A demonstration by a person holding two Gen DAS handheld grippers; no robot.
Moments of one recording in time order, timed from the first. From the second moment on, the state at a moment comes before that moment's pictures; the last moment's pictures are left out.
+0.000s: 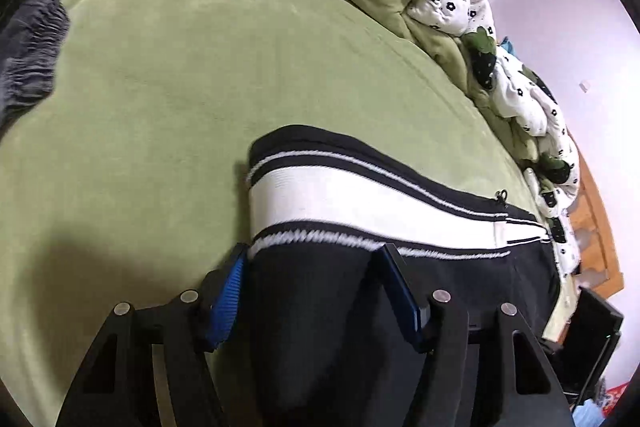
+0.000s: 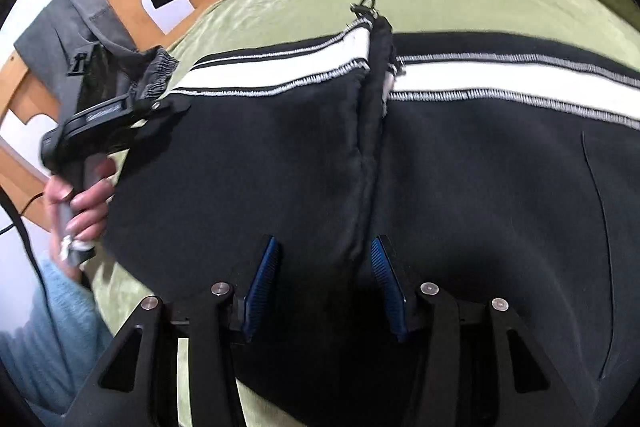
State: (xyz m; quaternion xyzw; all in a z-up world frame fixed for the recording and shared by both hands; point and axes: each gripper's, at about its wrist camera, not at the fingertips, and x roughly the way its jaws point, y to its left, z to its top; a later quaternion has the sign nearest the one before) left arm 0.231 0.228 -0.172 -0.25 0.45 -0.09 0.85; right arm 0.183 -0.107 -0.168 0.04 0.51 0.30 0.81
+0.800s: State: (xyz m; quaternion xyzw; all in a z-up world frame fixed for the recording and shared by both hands) left arm 0.149 0.220 -0.140 -0.19 0.40 -0.04 0.89; right arm 0.151 -0.116 -0.132 0.01 0.45 0.28 0.85
